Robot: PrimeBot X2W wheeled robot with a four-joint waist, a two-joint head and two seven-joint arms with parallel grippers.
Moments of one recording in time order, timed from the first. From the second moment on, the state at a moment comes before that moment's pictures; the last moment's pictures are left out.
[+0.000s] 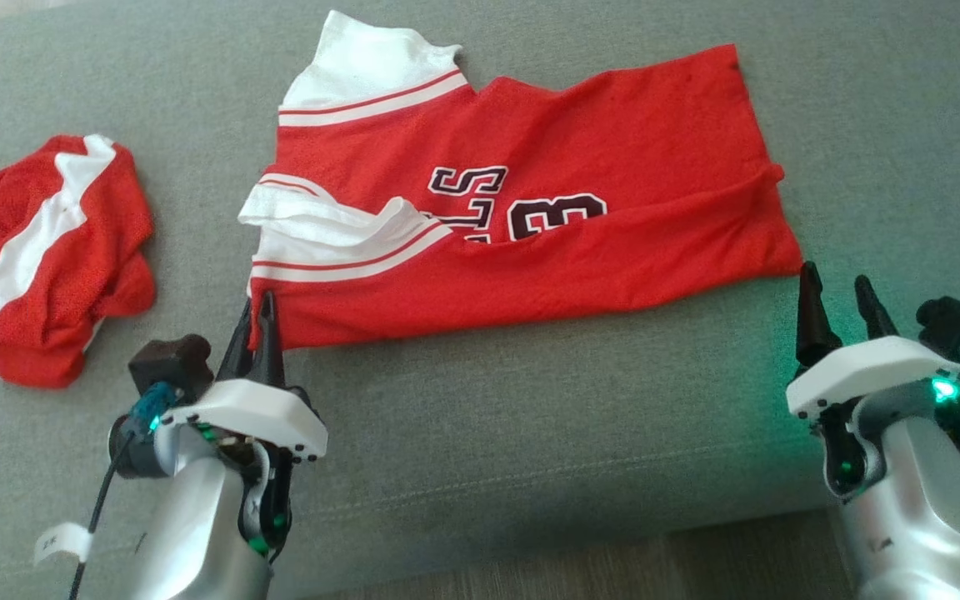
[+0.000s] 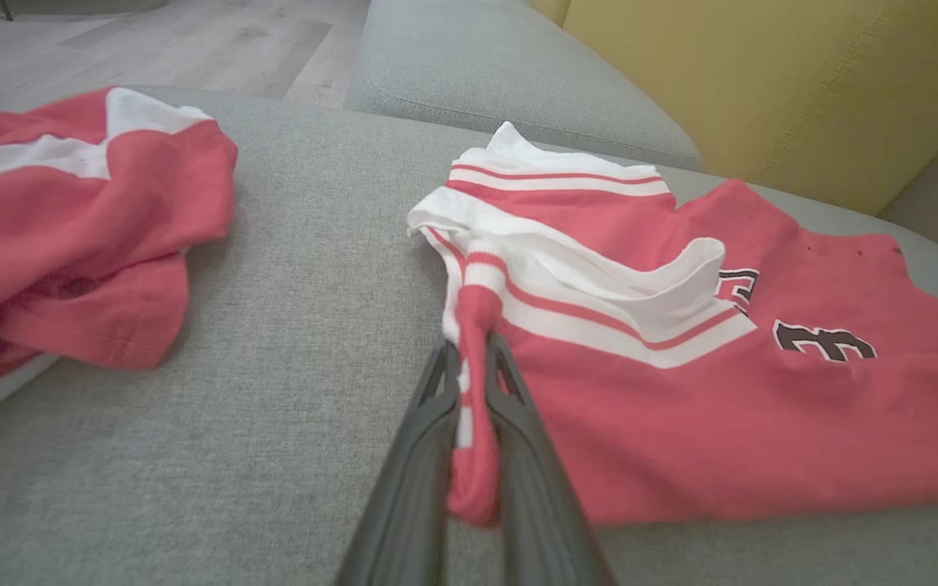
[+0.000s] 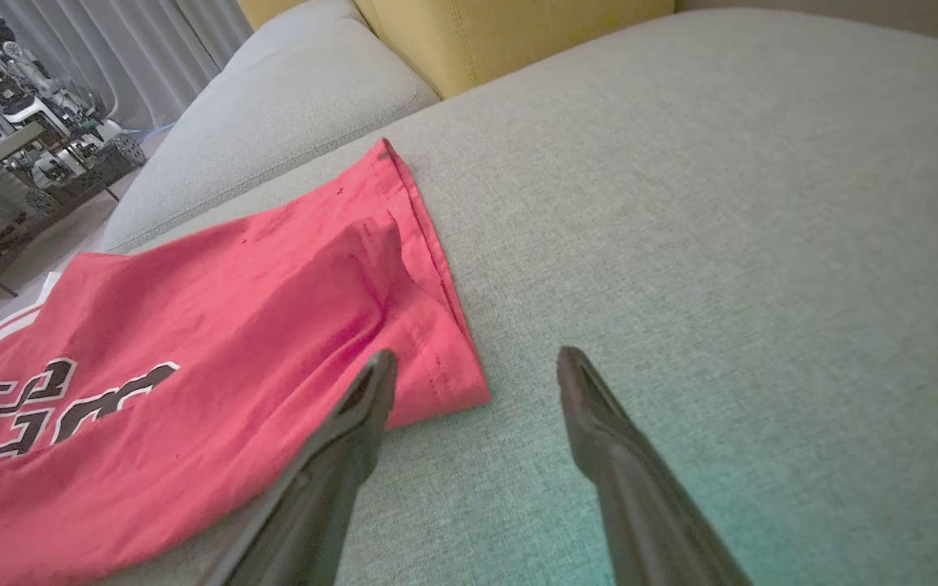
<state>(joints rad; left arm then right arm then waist) -0.30 0.03 -0.18 0.53 -0.32 0.06 -0.26 -0.40 -0.06 -0.16 0.67 0.34 0.13 -0.20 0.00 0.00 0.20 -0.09</state>
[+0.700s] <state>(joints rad) -0.32 0.04 -0.24 0.49 -0.31 0.06 -0.26 -0.64 -0.06 -0.09 0.99 0.63 0.13 -0.20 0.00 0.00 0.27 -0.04</state>
